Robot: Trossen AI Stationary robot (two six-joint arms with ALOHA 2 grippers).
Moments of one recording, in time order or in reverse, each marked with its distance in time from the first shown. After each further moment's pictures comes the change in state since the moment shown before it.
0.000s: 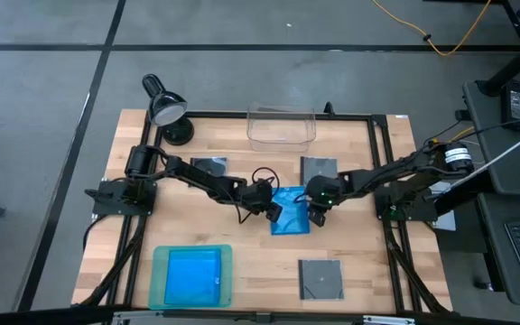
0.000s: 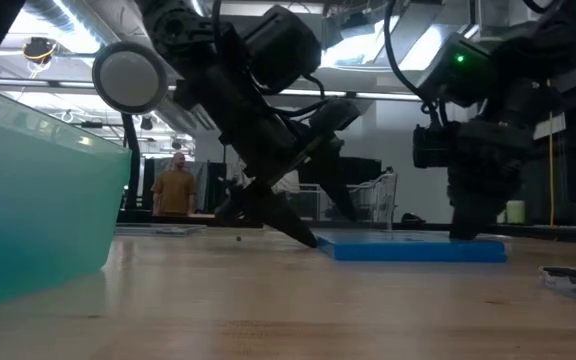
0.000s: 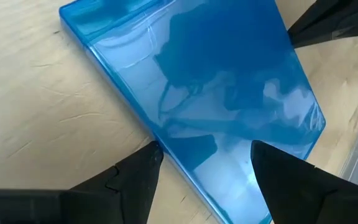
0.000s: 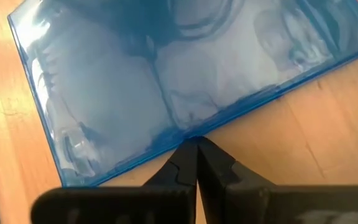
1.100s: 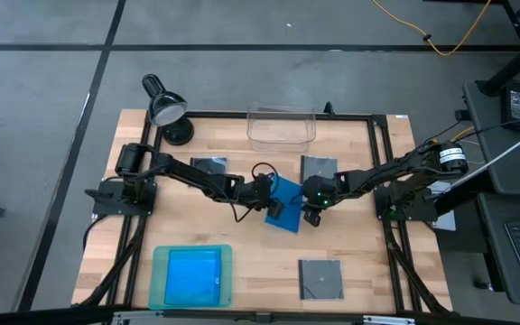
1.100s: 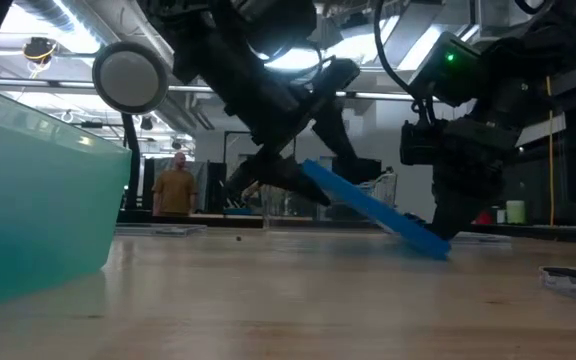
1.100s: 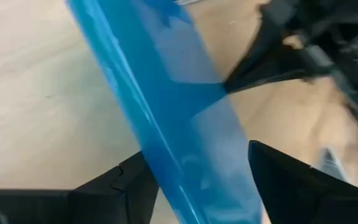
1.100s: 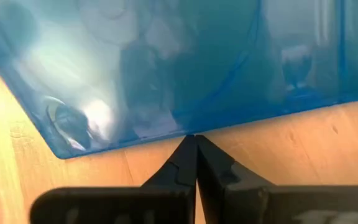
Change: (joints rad) left arm -0.010 -0.098 0.007 -0.024 -0.090 0.061; right arm 0.002 0.013 0.028 0.039 0.010 -0.023
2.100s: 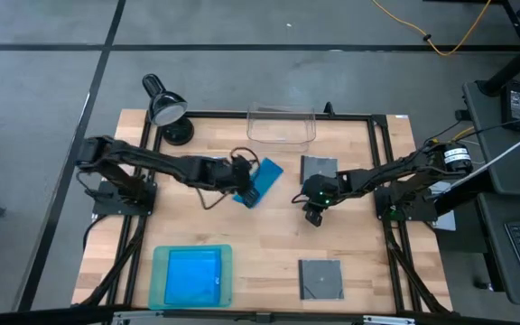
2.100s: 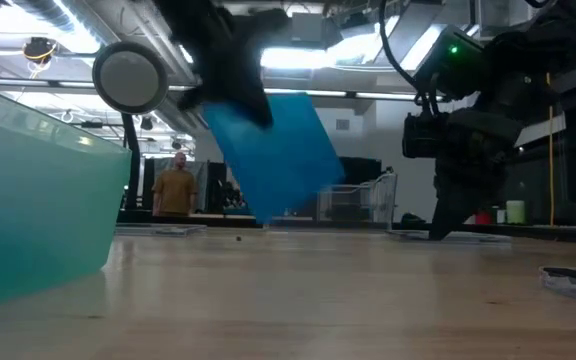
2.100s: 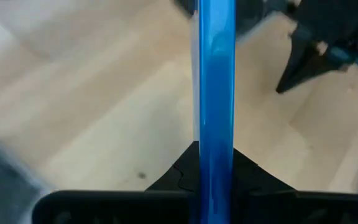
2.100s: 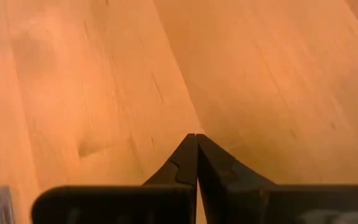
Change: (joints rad) left arm 0.015 -0.370 -0.003 -0.510 -0.185 0.282; right arm 0.002 -0.047 -0.002 -0.025 -0.011 0.000
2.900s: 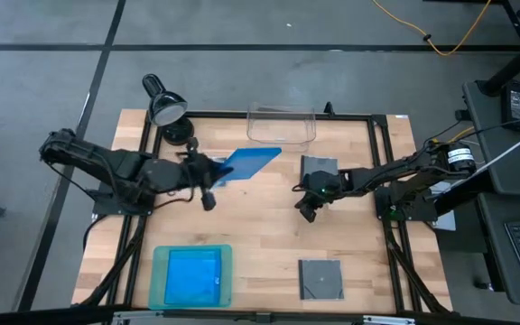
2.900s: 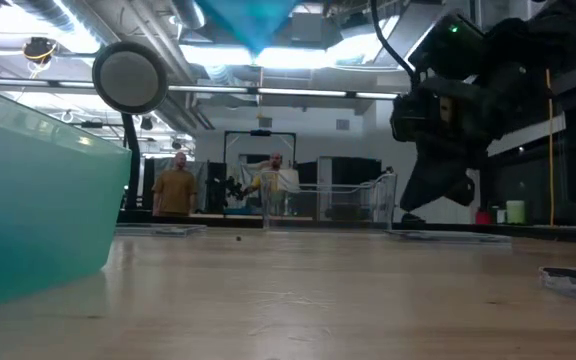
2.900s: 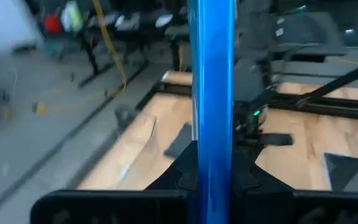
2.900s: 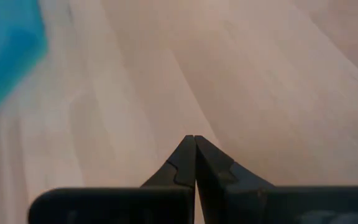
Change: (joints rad) left arm -0.274 -0.437 0.001 0.103 -0.367 0.628; right arm -0.005 -0.028 0.004 0.138 -0.003 0.164
